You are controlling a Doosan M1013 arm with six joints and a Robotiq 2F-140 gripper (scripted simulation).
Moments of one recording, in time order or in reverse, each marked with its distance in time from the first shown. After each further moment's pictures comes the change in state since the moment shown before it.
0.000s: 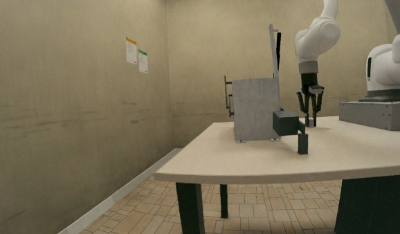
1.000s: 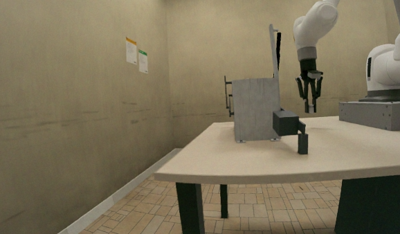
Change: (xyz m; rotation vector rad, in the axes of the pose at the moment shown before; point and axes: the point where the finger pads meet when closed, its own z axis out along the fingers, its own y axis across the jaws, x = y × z) arm 0.000 0.000 -0.068 0.000 0.000 0.000
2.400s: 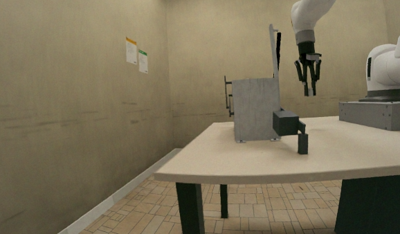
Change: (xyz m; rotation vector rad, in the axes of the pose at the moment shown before) arm 0.000 0.000 -0.080 0.000 0.000 0.000
